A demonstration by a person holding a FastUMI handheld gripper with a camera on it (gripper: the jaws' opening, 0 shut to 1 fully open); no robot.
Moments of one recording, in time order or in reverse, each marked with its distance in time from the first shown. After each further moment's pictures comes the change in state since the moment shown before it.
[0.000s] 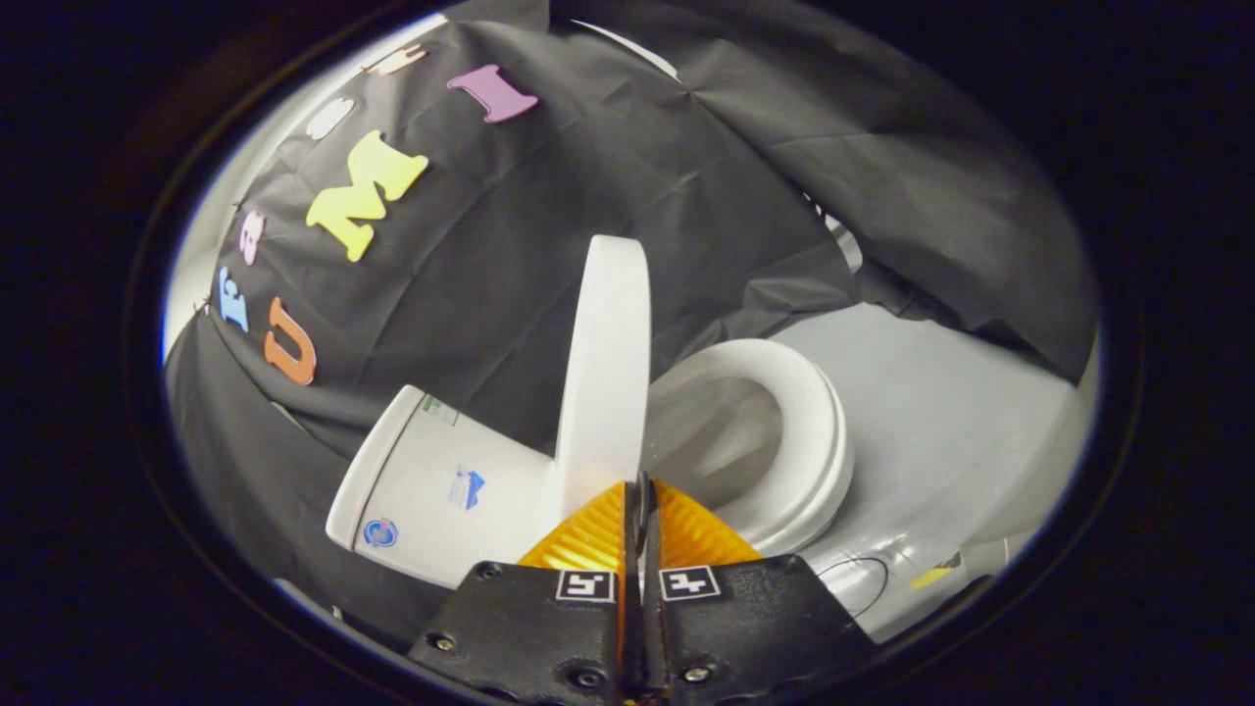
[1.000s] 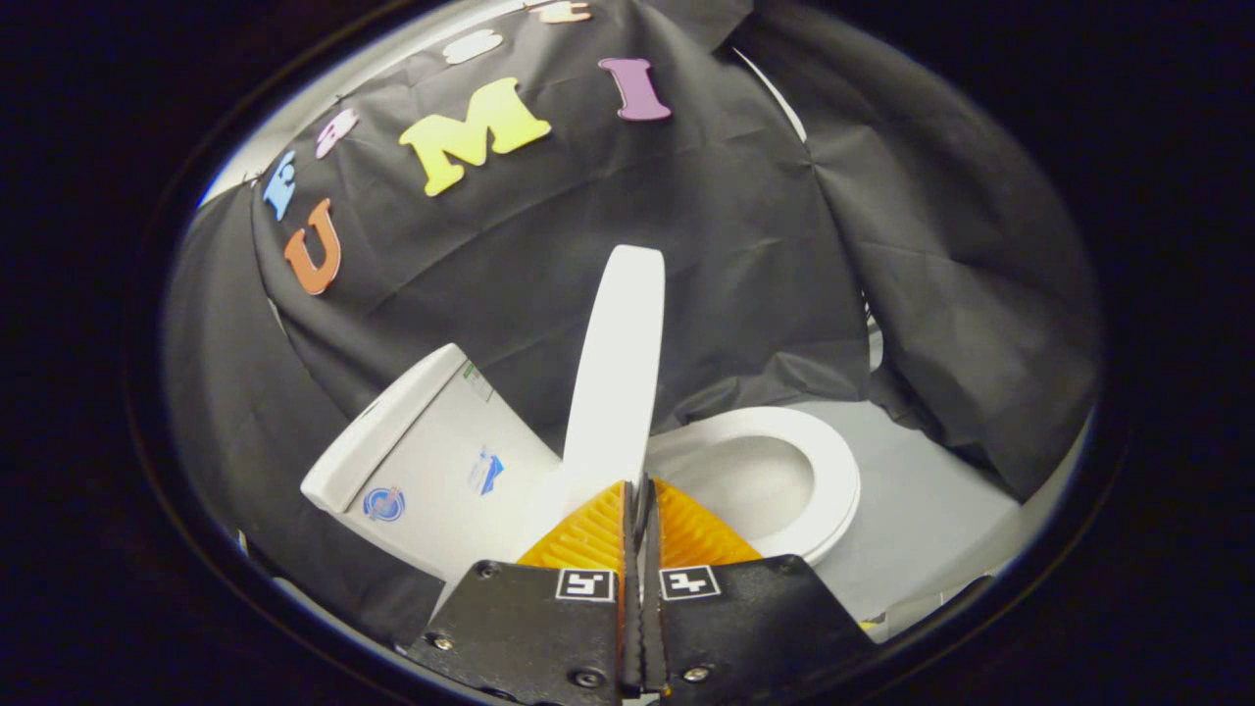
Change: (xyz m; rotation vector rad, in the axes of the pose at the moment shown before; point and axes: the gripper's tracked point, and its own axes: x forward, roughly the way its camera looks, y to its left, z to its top) arm -0.018 0.108 -0.006 -0.335 -0.078 -0.087
